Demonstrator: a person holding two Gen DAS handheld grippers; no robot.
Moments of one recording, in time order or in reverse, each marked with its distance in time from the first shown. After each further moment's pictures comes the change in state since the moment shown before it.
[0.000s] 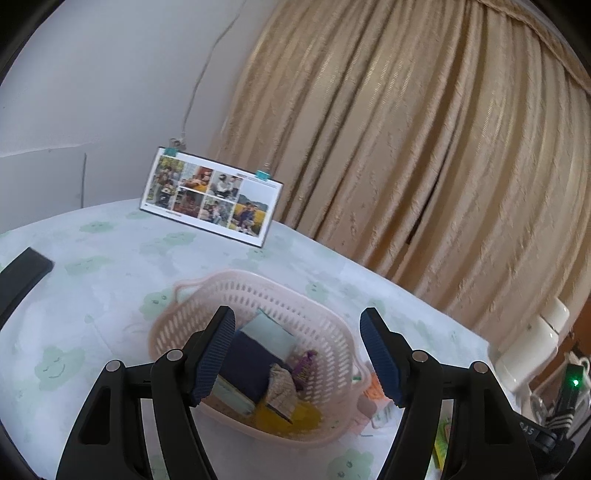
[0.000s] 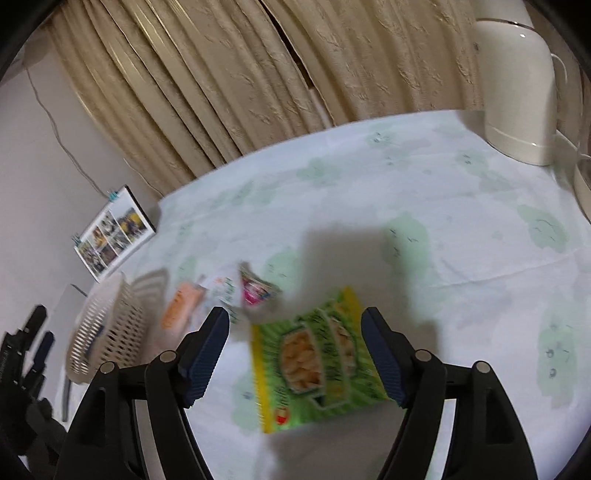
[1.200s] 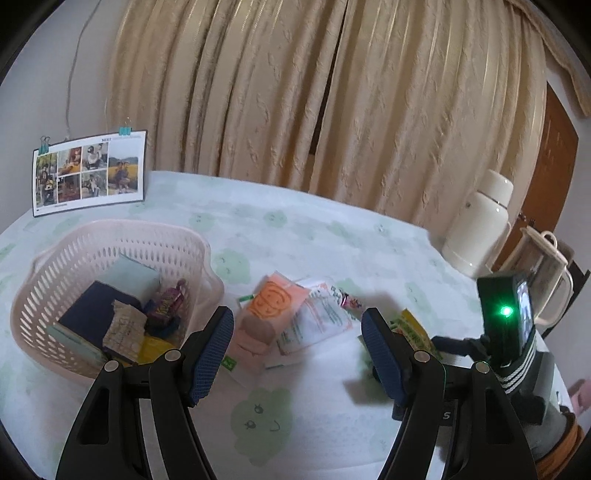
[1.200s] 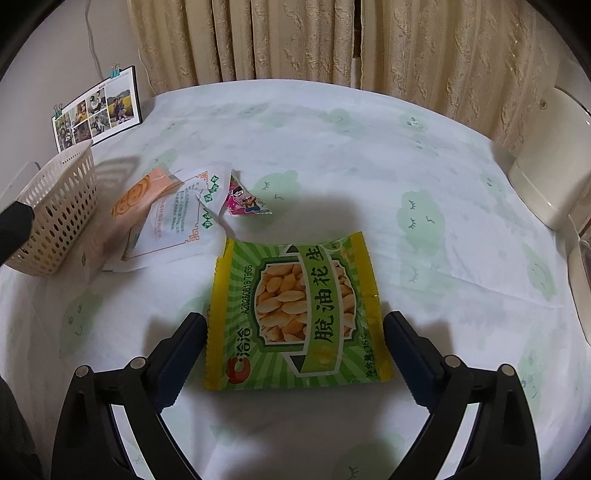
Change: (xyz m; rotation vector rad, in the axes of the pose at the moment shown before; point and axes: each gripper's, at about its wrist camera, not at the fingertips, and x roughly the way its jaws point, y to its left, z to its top) left arm 0.029 -0.089 -0.058 0.295 0.263 -0.246; right arm 0.030 0.027 -0.033 -0.372 0.158 -0.198
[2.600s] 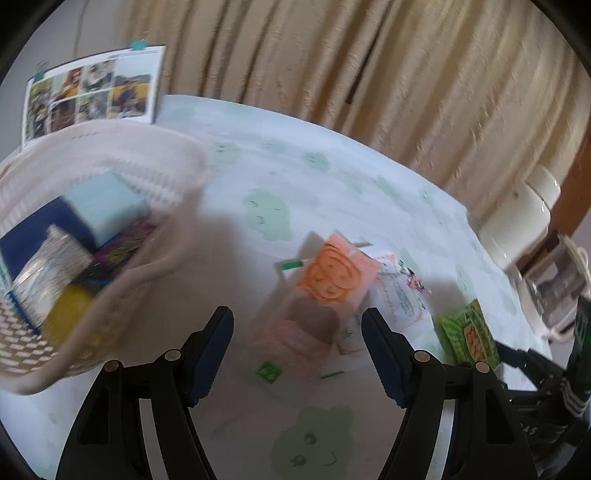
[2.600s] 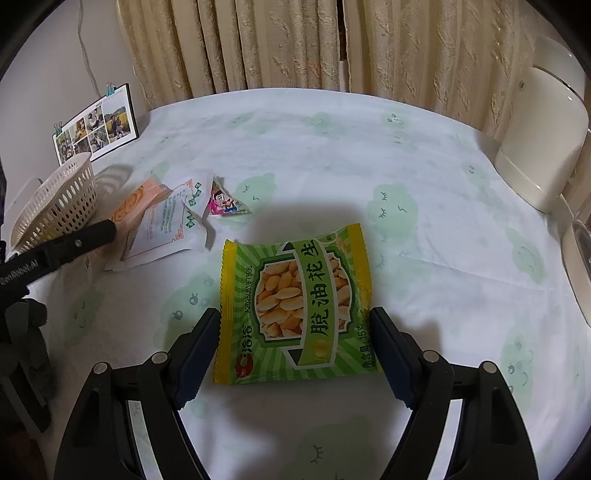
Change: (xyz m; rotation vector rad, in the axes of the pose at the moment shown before) left arm 0.079 0.043 0.000 -0.101 0.228 0.005; right arm -0.014 -0.024 -0.008 0.051 -0.025 0.032
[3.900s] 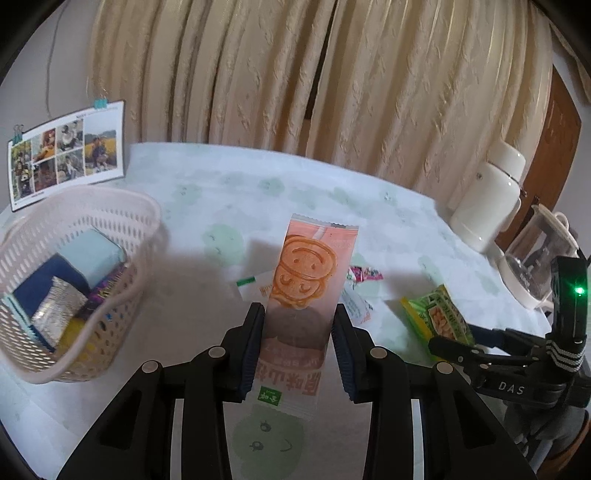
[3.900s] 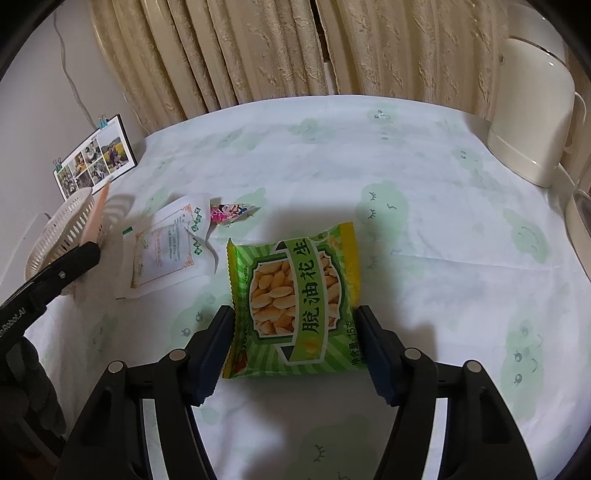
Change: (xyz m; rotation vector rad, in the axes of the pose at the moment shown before) left arm -0.043 -0.029 -0.003 0.123 -0.117 -0.020; right arm -0.007 -0.015 0.000 0.119 -0.027 0.065
